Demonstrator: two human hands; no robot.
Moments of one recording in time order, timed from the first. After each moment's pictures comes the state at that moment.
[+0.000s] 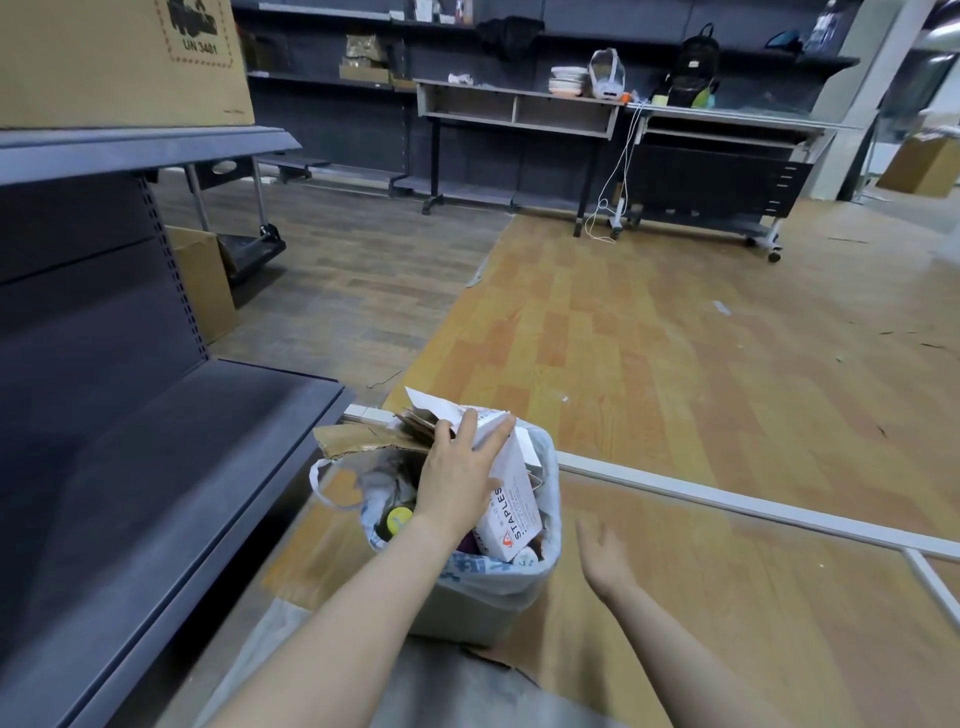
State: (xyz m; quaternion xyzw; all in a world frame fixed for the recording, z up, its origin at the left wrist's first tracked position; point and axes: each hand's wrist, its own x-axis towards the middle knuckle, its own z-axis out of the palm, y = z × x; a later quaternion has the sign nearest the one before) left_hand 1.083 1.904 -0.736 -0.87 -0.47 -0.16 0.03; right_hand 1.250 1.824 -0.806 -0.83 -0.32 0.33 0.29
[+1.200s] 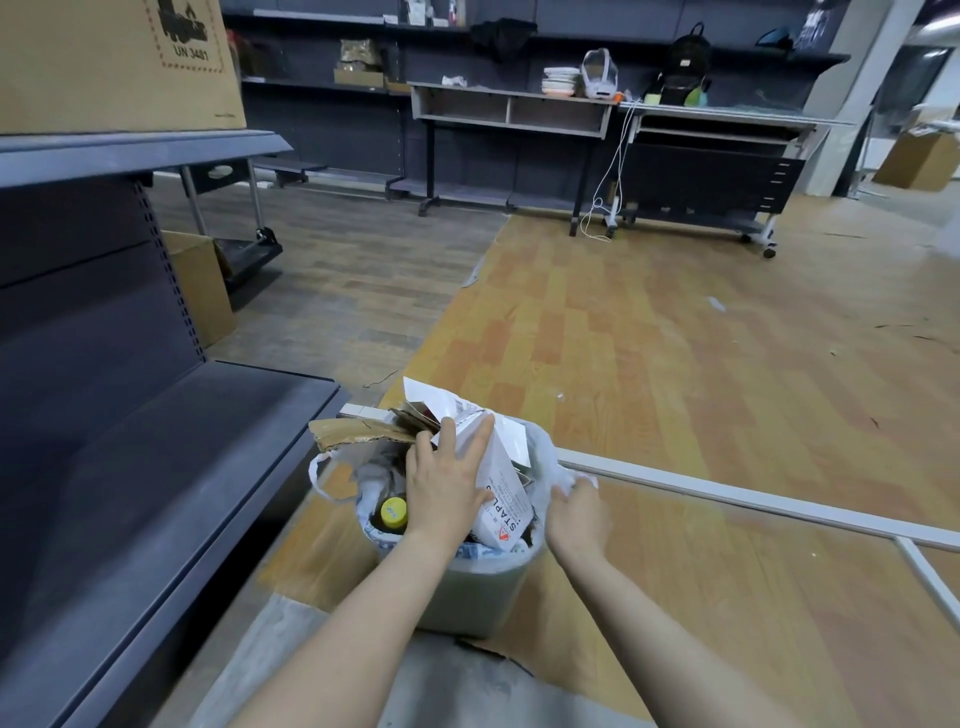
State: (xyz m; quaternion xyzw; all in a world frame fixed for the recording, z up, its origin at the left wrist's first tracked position) left_hand 1.084 1.884 -0.749 -0.83 -0.54 -0.16 0.05; right_hand 1.205 1.823 -0.741 -0.85 -0.32 0.19 0.37
